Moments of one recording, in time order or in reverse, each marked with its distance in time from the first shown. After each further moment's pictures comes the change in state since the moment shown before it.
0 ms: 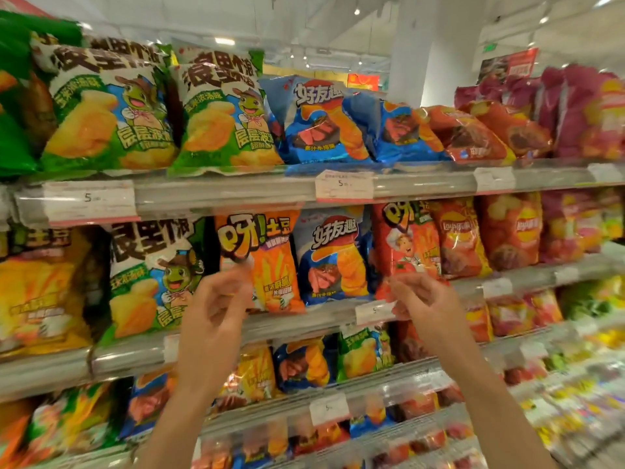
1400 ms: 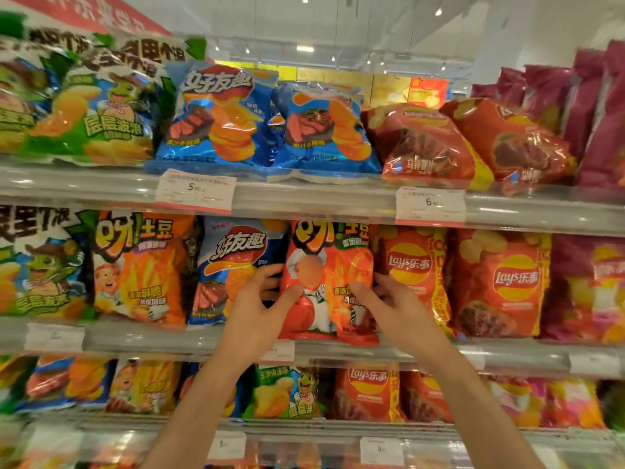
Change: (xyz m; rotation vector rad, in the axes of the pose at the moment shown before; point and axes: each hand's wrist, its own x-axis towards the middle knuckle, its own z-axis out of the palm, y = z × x) left_hand 0.028 -0.009 0.278 0.219 0.016 -0.189; right_hand 0.176 0.067 -0.136 -0.210 -0.454 -0.047
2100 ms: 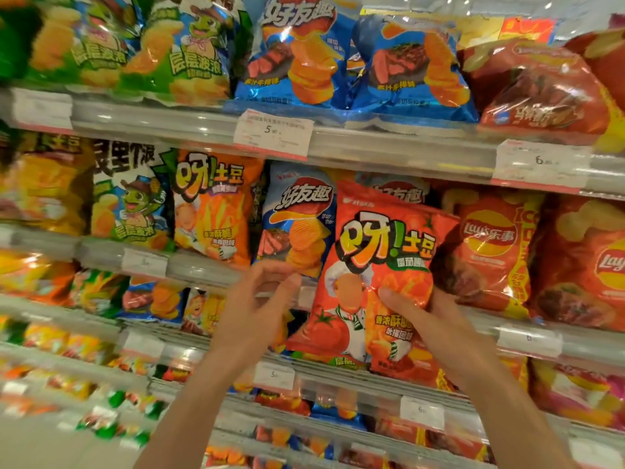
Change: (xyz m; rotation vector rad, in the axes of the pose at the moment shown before) left_hand -0.075 -0.016 -0.068 -0.032 0.103 -0.094; right_hand -0.039 0.012 0.046 0.446 -0.250 0.134
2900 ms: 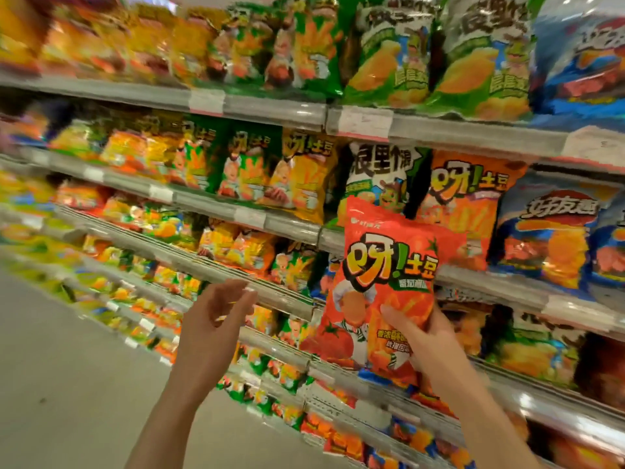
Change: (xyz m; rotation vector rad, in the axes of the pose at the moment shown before) left_hand -0.098 -0.086 -0.410 0.038 0.426 -0.083; right_hand -0.047 0.015 0.382 -0.068 -0.039 0.015
